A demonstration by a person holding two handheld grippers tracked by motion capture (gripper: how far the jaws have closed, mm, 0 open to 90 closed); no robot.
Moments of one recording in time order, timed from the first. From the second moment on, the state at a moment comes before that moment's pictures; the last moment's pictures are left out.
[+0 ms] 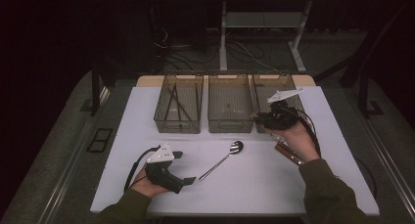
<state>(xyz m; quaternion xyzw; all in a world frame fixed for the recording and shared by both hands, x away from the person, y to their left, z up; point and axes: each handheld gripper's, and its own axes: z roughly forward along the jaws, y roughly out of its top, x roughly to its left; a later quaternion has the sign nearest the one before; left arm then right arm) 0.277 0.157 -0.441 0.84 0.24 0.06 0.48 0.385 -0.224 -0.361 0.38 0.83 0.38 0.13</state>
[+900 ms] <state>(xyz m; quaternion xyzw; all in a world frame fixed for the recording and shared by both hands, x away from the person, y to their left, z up) 0.276 0.156 -0.441 0.85 0.24 0.06 0.47 0.438 -0.189 -0.345 0.38 0.83 0.38 0.14</state>
